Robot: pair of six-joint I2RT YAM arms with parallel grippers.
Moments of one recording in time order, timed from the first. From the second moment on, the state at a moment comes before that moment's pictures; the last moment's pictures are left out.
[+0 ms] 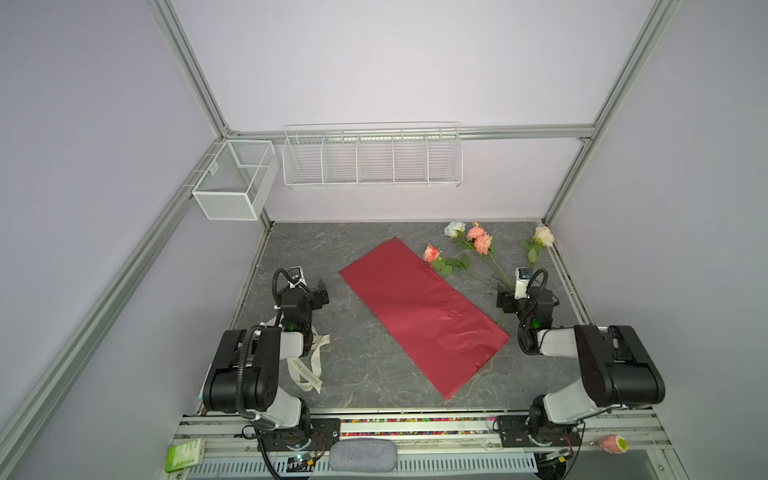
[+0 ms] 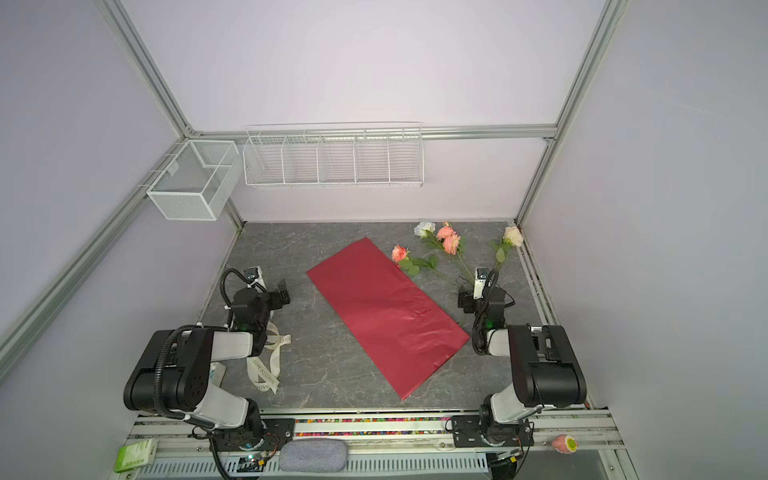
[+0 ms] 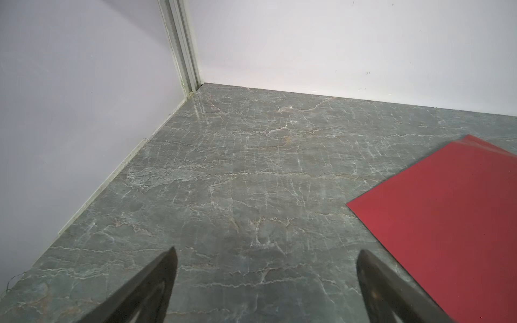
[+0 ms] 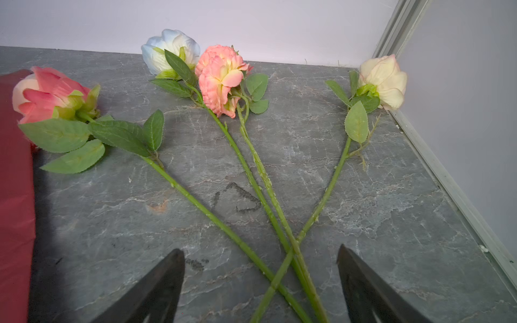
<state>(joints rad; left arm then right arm) -0.03 1.54 0.38 0.86 -0.14 -0.06 0.00 1.54 0.38 0.77 0.02 -0.04</state>
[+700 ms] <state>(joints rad) -0.03 1.54 0.38 0.86 -0.14 -0.06 0.00 1.54 0.38 0.77 0.02 -0.04</state>
